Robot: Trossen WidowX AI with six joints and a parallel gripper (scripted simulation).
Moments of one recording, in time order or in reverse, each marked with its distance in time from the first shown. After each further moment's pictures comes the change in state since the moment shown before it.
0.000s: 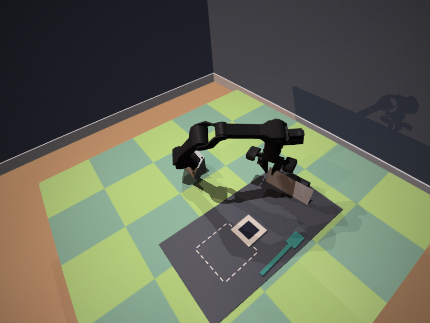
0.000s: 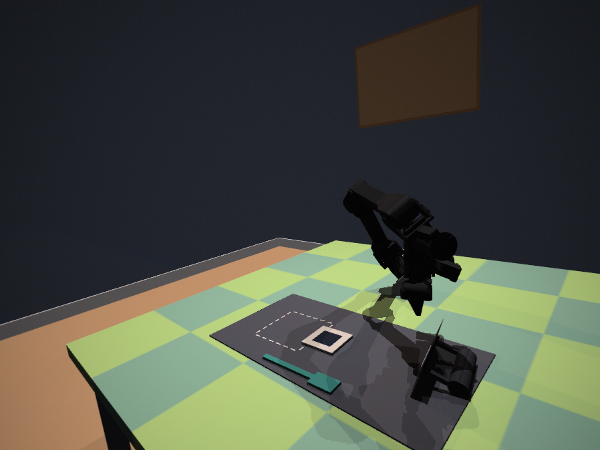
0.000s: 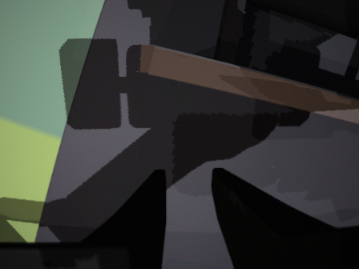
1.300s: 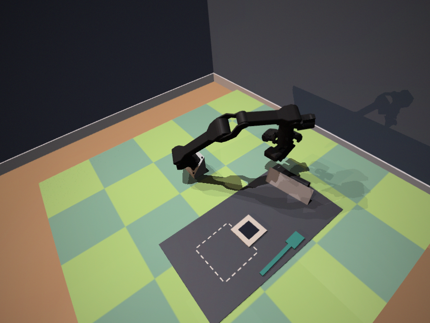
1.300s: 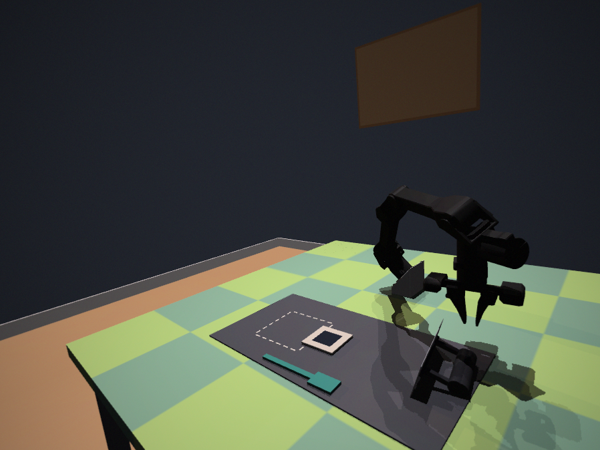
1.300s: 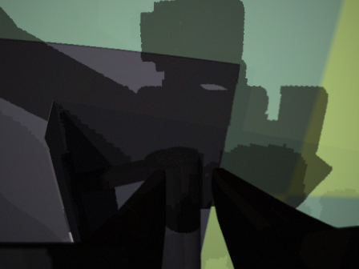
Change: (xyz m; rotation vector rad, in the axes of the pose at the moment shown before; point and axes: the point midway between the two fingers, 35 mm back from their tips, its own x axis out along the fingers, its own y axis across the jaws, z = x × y) arm 0.007 -0.013 0.108 -1.292 -0.002 -0.005
